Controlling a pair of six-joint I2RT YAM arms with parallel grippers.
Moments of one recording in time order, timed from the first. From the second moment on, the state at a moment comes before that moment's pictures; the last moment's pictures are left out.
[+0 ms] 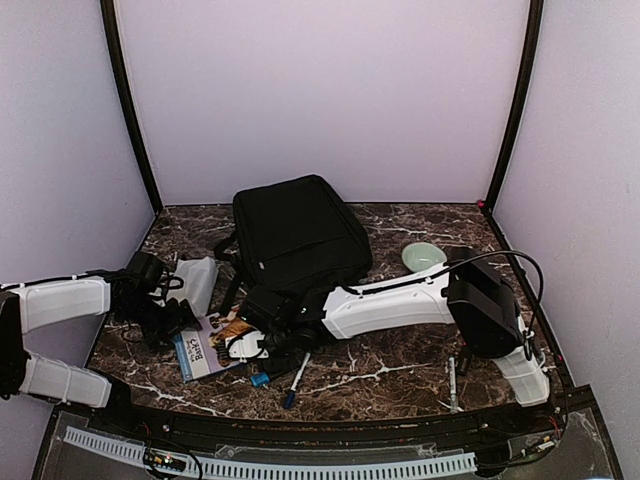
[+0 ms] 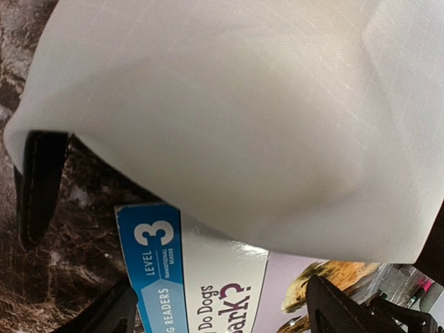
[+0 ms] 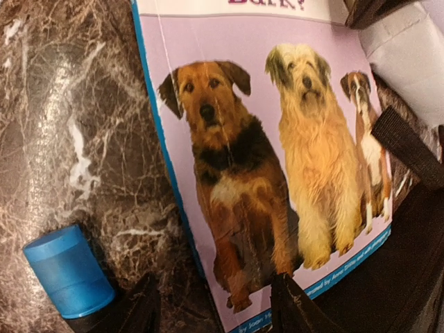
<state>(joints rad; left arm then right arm) -0.22 1.21 0.54 -0.58 0.20 -0.81 1.28 2.27 1.73 -0.46 0.10 -0.62</state>
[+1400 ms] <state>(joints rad) -0.22 1.26 0.54 -0.44 0.27 -0.74 1.35 2.40 1.80 -0.15 0.15 -0.83</state>
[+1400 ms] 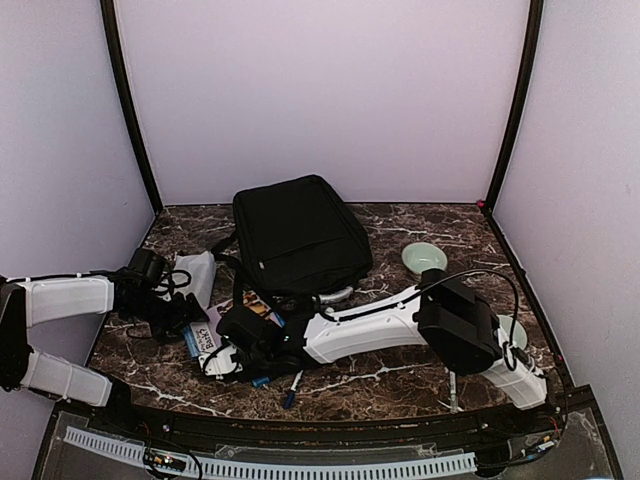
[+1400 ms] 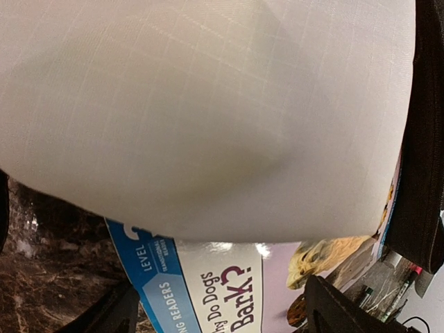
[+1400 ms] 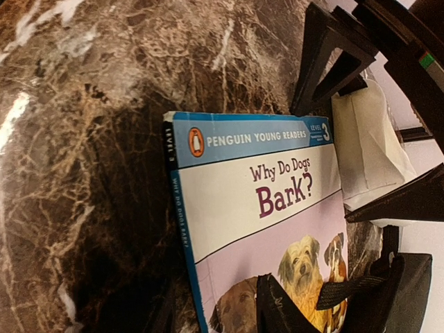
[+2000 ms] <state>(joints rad) -0.22 1.28 0.53 -0.37 0.28 -0.71 1.38 2.46 1.73 0.15 0.39 -1.03</state>
